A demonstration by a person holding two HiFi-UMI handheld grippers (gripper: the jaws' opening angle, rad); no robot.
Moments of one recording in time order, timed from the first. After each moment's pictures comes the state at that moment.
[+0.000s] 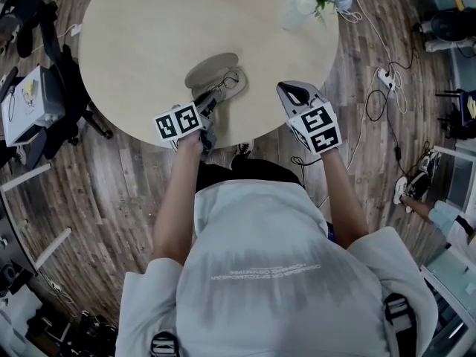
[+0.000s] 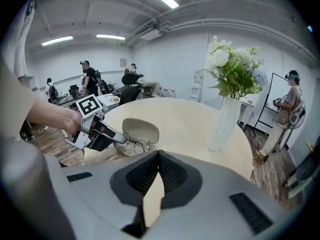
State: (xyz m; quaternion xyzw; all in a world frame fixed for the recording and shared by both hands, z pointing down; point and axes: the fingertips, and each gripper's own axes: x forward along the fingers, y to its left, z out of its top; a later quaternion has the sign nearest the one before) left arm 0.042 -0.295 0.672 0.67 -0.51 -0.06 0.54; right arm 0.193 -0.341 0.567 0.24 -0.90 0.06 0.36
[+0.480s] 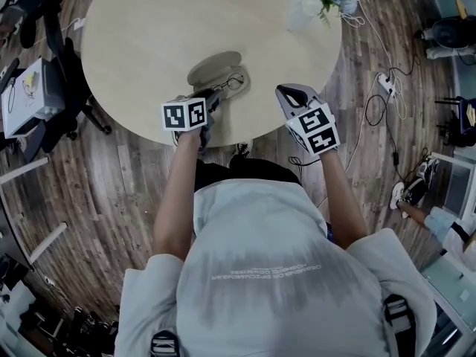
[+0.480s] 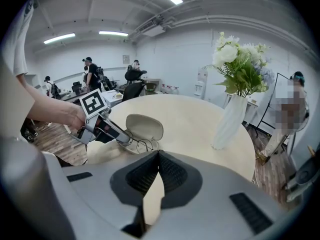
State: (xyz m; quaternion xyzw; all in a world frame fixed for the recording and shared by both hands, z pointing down) left arm 0.041 -0.294 0.684 0.71 -0.50 0.09 0.48; right arm 0.186 -0.332 0.576 0.22 -0.90 0.06 0.38
